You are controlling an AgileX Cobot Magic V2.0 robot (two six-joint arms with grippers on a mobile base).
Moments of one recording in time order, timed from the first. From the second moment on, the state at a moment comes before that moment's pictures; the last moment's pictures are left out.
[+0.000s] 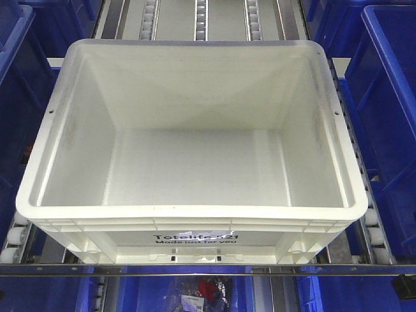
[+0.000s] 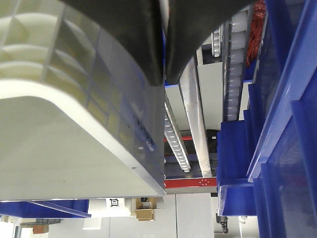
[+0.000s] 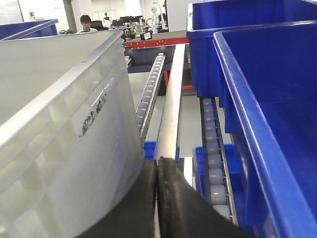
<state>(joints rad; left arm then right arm) -0.21 -0.01 0.03 -0.06 0.05 0.04 0.12 -0.01 0.03 0.01 0.09 0.08</state>
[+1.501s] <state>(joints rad) -0.21 0.76 -0.87 -0.06 0.74 -0.07 0.12 0.78 -0.94 0.23 0.87 -0.07</state>
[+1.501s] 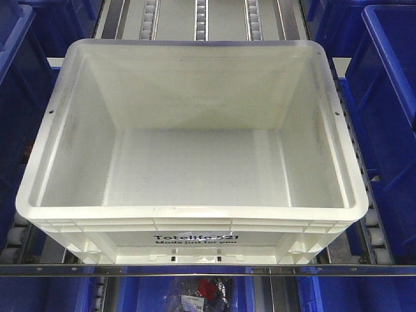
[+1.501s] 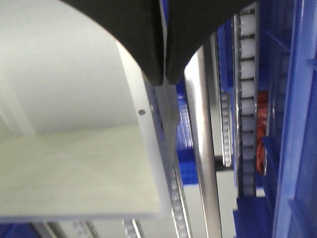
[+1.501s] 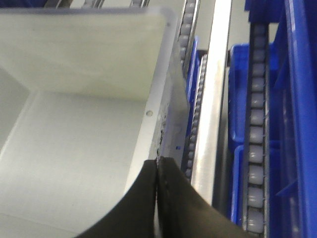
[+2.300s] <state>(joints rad) -0.21 0.78 -0.87 -0.06 0.70 -0.07 0.12 0.82 -0.94 0.29 0.86 -0.12</state>
